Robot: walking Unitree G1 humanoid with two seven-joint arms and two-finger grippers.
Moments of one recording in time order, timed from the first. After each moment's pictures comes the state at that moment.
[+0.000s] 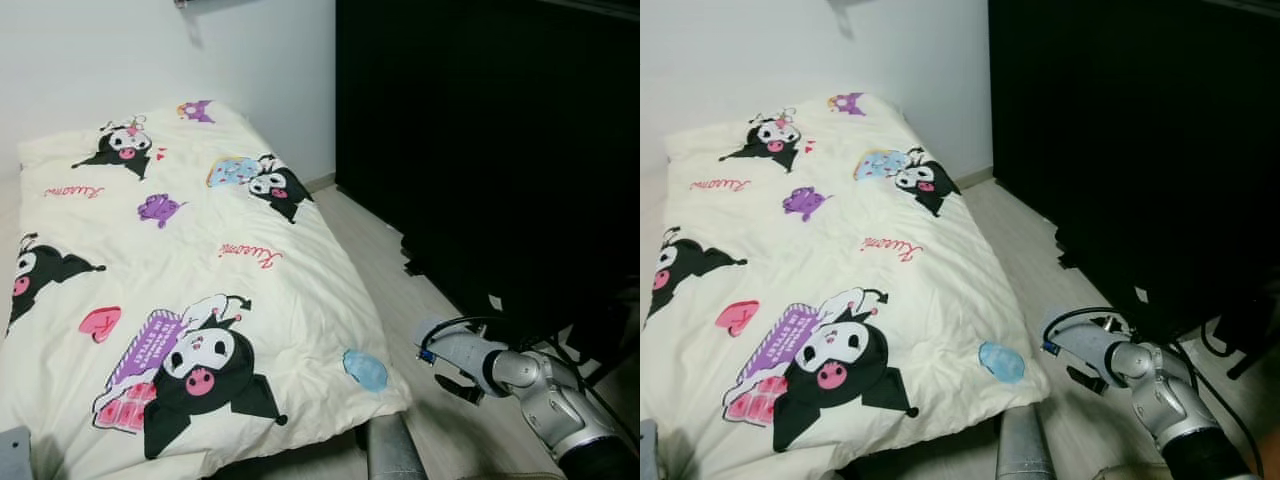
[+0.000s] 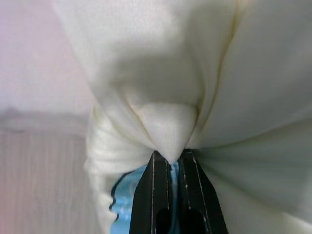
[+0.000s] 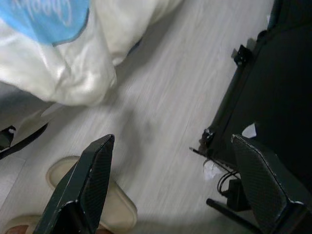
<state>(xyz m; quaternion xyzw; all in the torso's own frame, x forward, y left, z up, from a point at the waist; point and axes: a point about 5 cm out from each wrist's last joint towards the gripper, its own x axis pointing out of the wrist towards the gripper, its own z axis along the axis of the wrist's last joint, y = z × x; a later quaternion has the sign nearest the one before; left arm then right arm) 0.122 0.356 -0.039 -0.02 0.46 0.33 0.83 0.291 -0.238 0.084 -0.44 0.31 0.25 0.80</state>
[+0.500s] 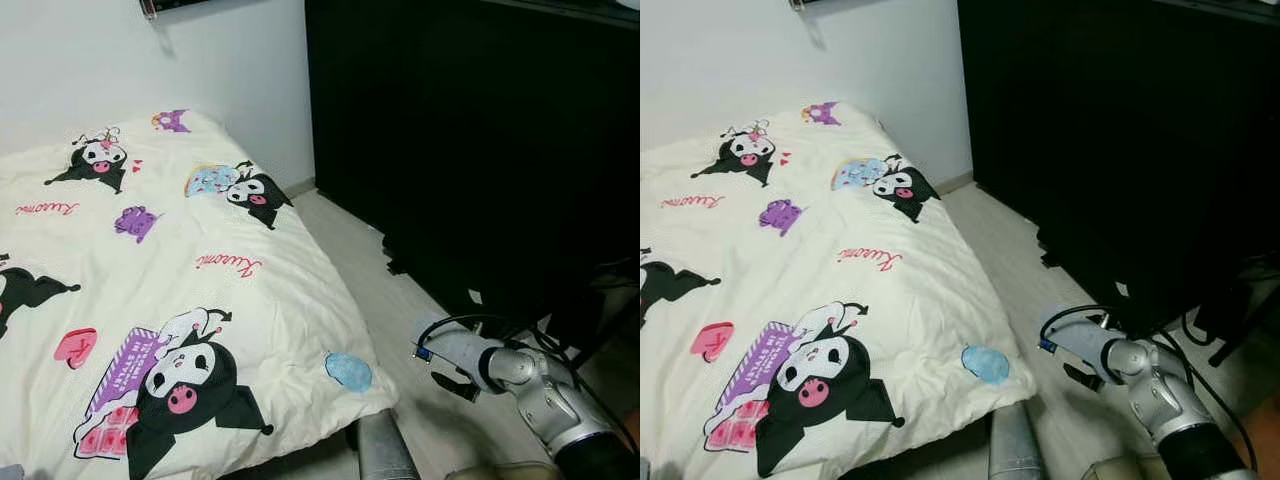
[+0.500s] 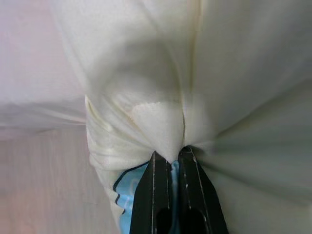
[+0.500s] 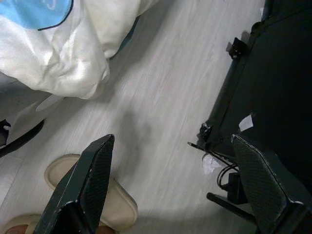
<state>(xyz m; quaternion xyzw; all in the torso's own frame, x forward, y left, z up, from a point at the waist) 0.096 0.351 -0.053 0.03 0.50 0.29 0.81 0.295 -0.234 0.085 -0.45 0.30 0.26 0.80</state>
